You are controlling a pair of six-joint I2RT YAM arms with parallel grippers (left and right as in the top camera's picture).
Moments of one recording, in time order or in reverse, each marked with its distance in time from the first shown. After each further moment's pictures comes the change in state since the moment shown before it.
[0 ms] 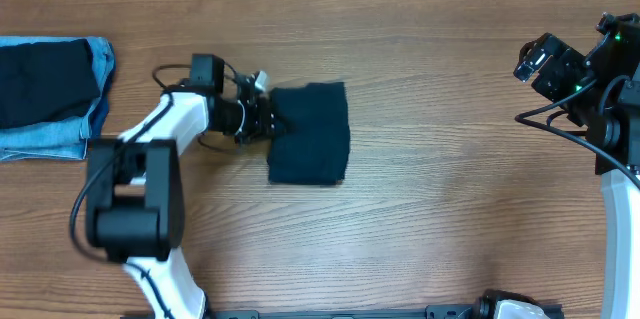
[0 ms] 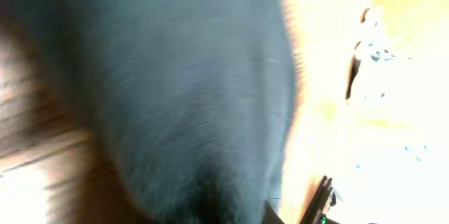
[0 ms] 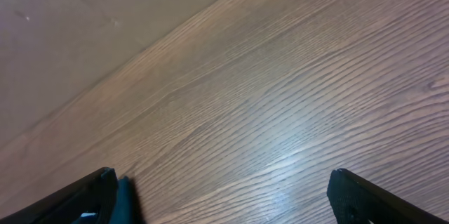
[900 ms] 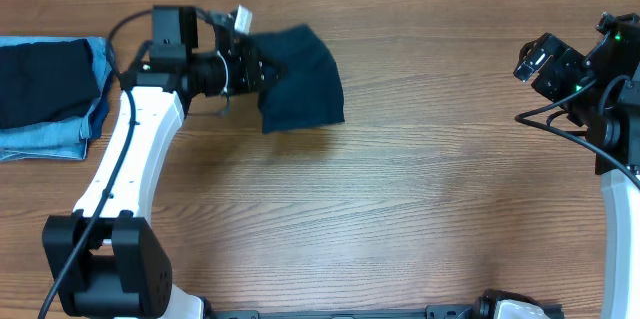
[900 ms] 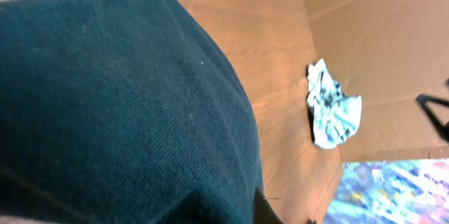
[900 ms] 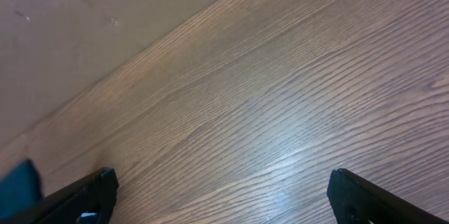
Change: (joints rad) left arm 0.000 -0.268 0.192 -0.023 -0.037 -0.127; right arm 0.000 0.000 0.000 0.000 0.000 0.000
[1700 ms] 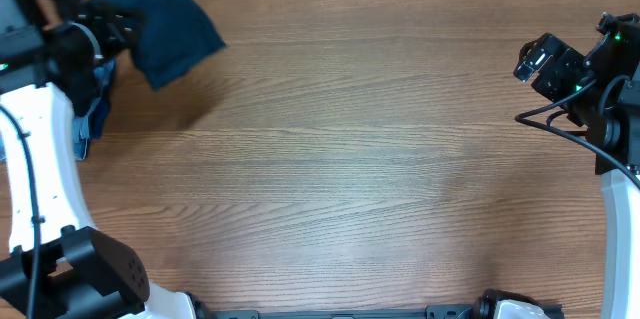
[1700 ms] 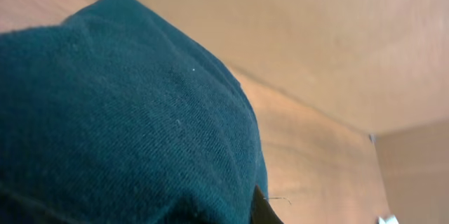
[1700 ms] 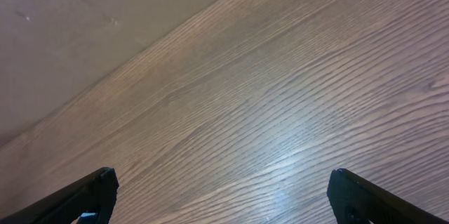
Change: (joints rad) left arm 0.451 -0.001 0.237 -0.045 -0.171 -0.043; right arm 0.000 0.000 0.000 0.000 0.000 0.000
